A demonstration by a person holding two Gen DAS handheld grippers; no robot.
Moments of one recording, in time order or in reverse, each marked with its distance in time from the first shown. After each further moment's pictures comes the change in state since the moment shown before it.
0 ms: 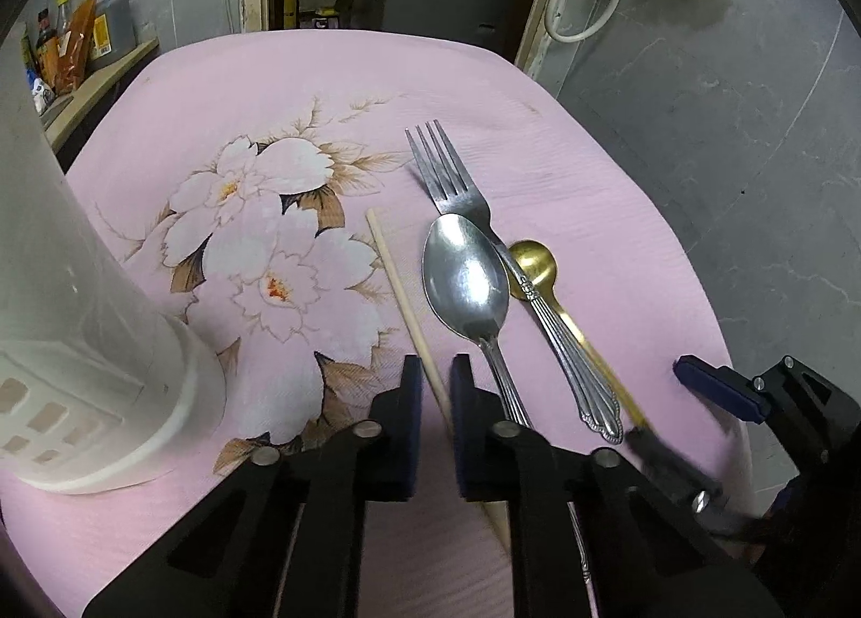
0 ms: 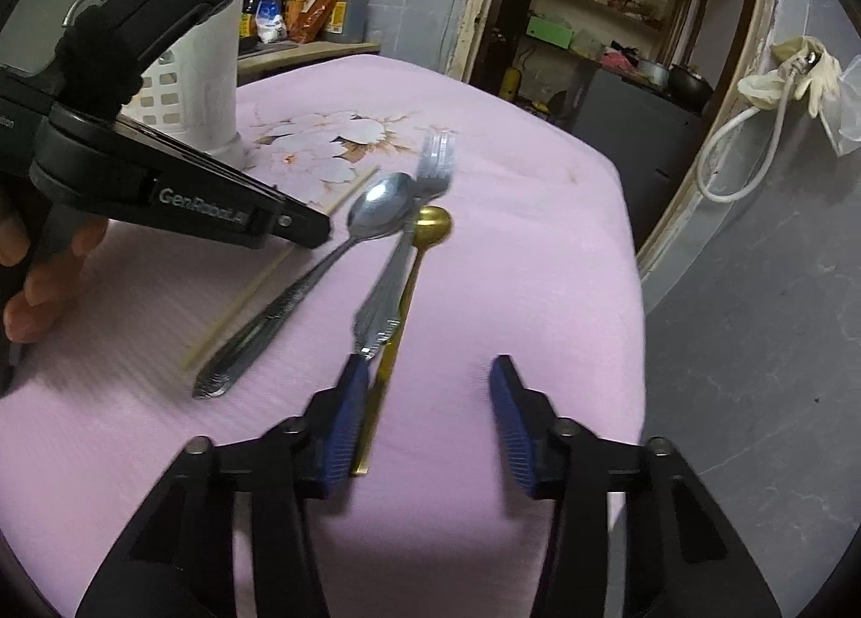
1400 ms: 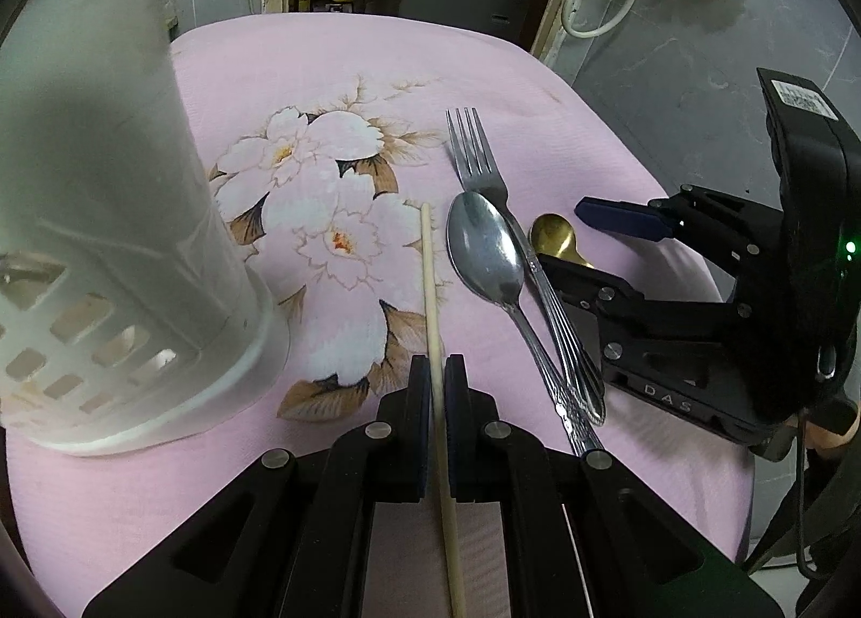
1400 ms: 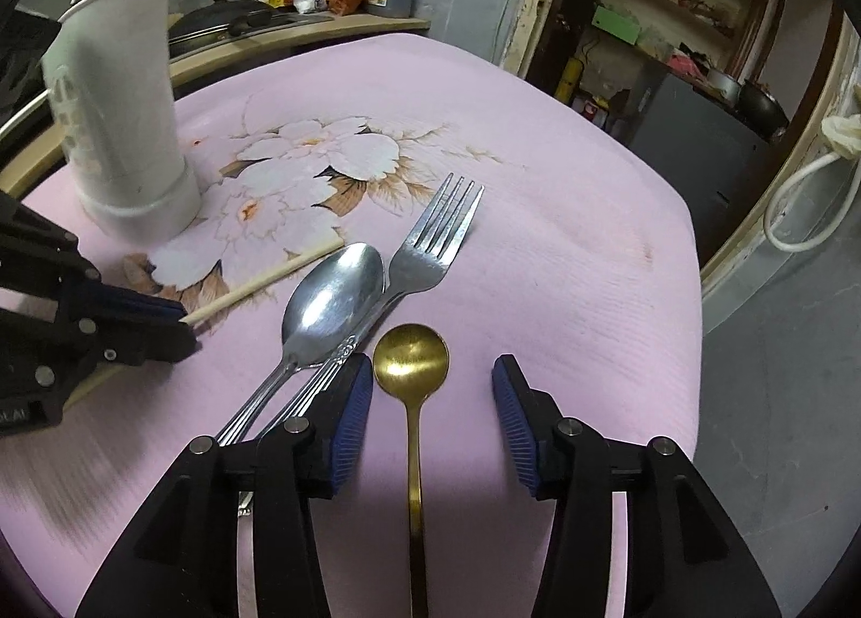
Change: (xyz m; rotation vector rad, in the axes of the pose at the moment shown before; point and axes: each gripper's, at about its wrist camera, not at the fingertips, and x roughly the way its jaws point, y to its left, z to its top) left arm -0.021 0.016 -0.018 -0.038 0.037 0.003; right arm 0.080 -0.013 0.079 -0.111 0.088 0.138
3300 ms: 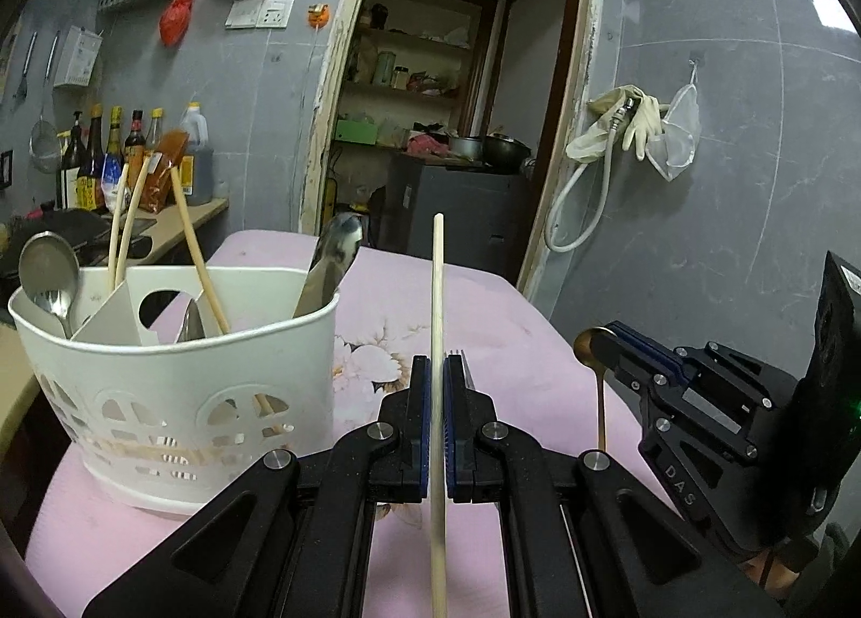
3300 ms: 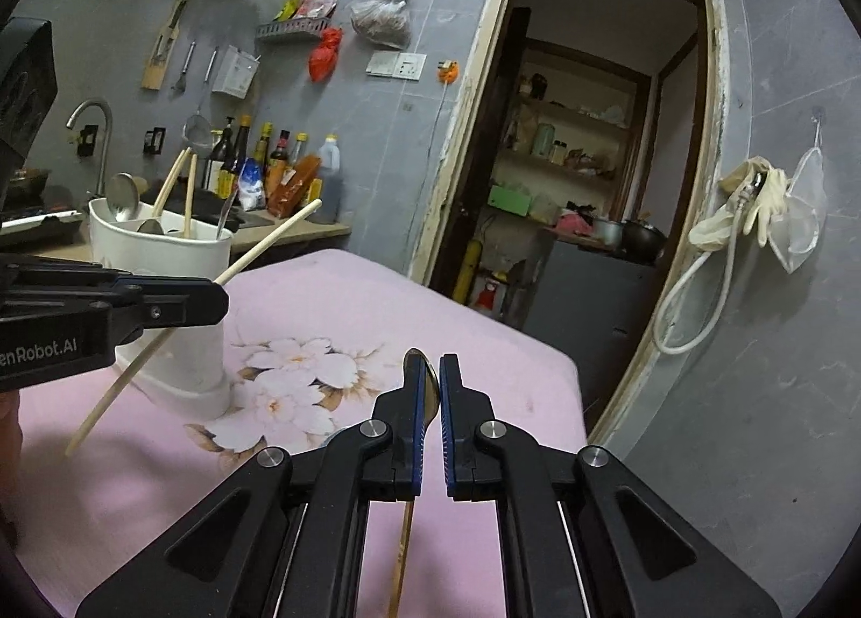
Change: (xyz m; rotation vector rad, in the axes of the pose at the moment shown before) left arm -0.106 -0.001 -0.038 -0.029 -0.637 0.004; right arm -0.109 0.036 -0.022 0.094 -0.565 -0.247
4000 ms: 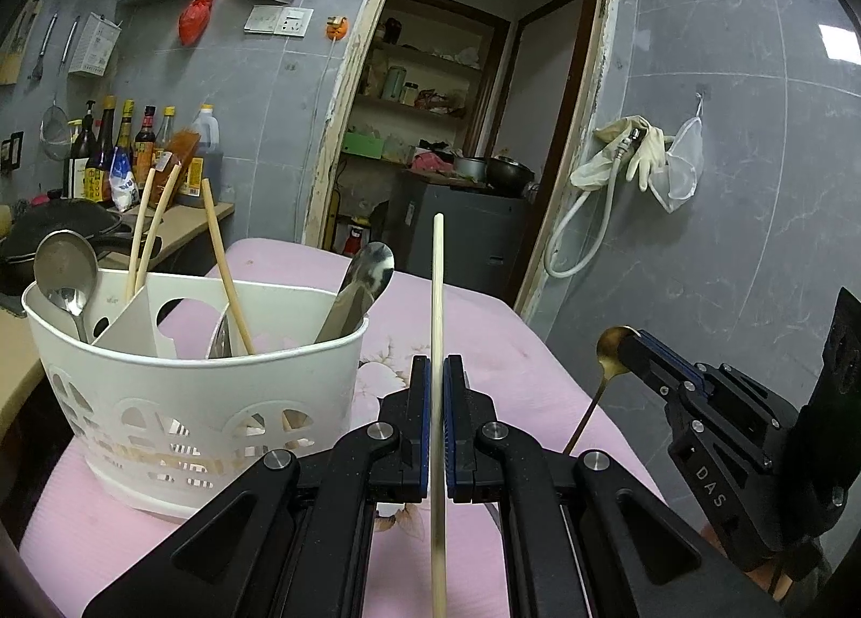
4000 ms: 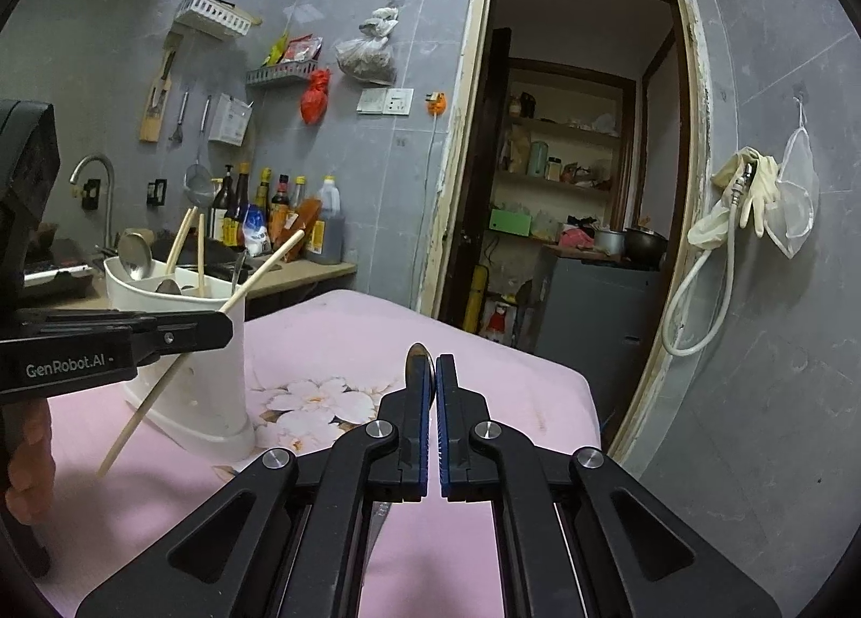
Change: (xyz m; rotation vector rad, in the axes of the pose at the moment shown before) left arm -0.016 0.016 0.010 -0.052 -0.057 -0.016; right arm -0.018 -0.006 0.011 0.082 -0.097 0.015
